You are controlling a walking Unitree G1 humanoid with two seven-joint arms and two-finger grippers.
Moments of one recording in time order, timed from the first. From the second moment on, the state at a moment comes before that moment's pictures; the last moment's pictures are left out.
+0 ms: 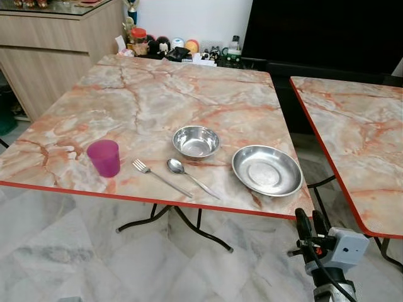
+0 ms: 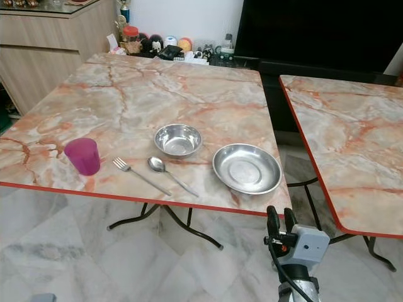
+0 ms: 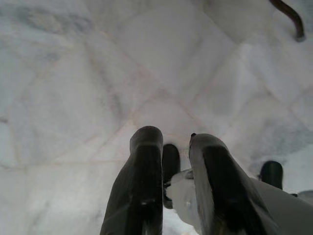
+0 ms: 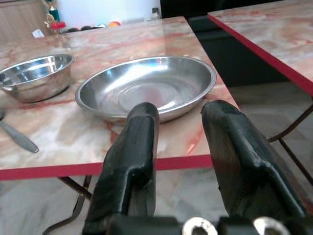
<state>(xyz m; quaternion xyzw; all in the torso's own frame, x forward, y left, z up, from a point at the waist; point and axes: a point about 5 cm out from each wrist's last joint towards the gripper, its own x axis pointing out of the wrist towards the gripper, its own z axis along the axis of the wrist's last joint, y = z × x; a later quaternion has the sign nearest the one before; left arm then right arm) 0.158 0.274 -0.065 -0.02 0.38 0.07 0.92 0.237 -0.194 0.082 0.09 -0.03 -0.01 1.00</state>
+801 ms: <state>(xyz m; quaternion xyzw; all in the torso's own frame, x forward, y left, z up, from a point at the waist) 0.157 0.259 -0.070 -0.02 0.38 0.03 0.93 0.259 -0.200 0.102 0.10 -0.05 -0.08 0.99</state>
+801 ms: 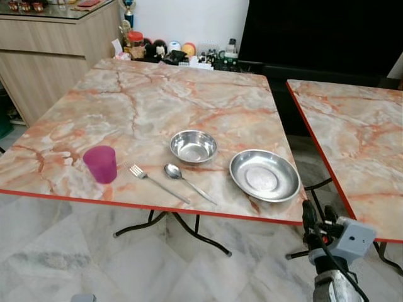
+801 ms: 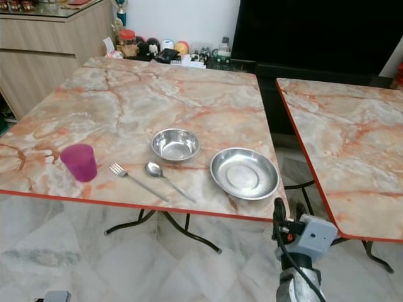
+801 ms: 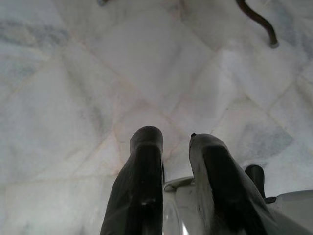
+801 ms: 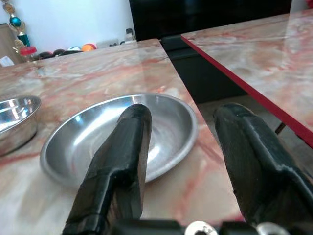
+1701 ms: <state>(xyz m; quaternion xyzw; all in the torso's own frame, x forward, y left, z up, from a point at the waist) 0.145 0.258 -0.075 -0.02 0.39 0.03 0.92 0.239 -0.200 0.086 0.16 0.00 -0.13 0.98</state>
